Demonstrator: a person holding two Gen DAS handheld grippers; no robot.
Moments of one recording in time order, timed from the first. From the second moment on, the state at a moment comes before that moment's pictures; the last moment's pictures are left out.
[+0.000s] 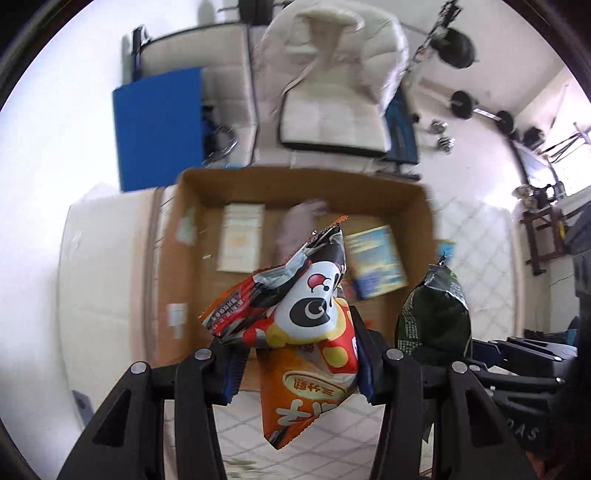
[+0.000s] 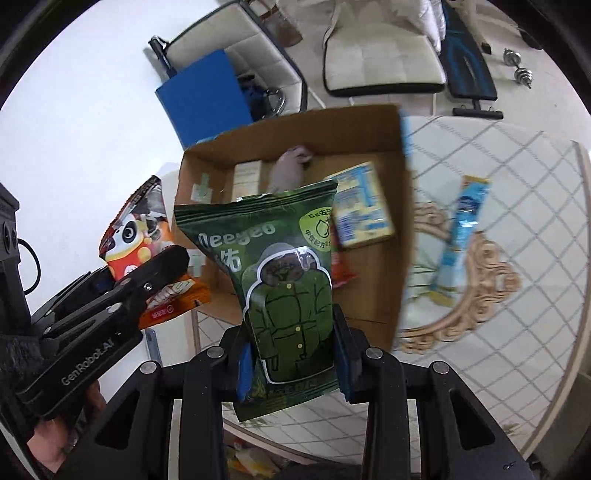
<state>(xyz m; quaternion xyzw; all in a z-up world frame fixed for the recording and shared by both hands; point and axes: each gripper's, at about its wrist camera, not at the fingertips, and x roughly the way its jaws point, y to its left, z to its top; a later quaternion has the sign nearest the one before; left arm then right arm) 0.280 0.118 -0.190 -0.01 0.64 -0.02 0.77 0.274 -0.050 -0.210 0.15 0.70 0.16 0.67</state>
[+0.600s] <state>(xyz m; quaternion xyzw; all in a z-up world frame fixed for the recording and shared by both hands) 0.305 0.202 -0.314 -0.05 0.75 -0.02 0.66 0.298 0.073 -0.329 0.10 0.77 0.12 0.62</state>
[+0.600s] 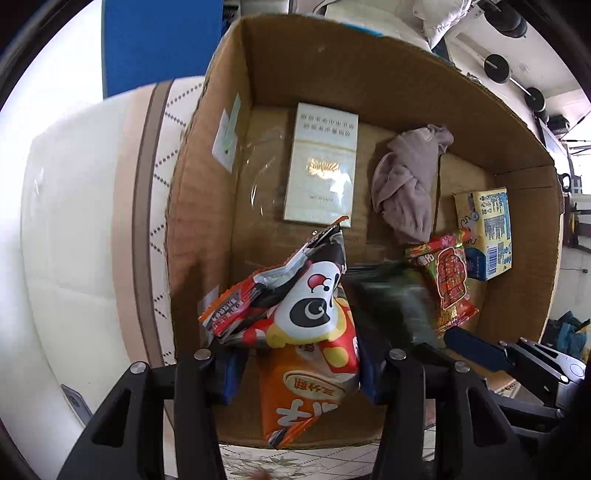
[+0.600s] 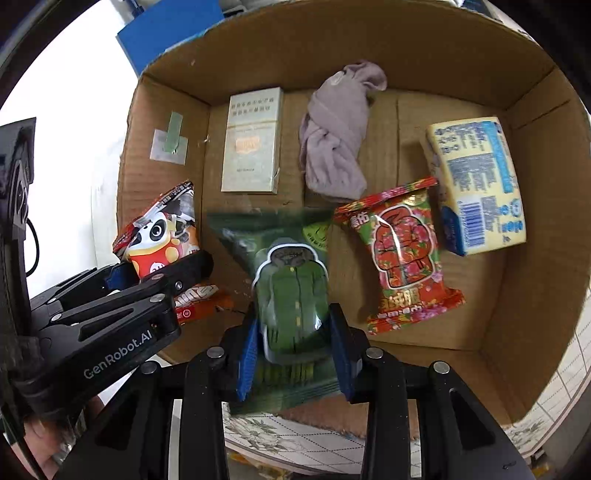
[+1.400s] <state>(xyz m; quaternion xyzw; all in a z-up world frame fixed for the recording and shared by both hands) 0.254 0.189 -0.218 -0.02 0.65 0.00 0.76 0.257 0.035 -0.268 0.04 0.71 0.07 0.70</state>
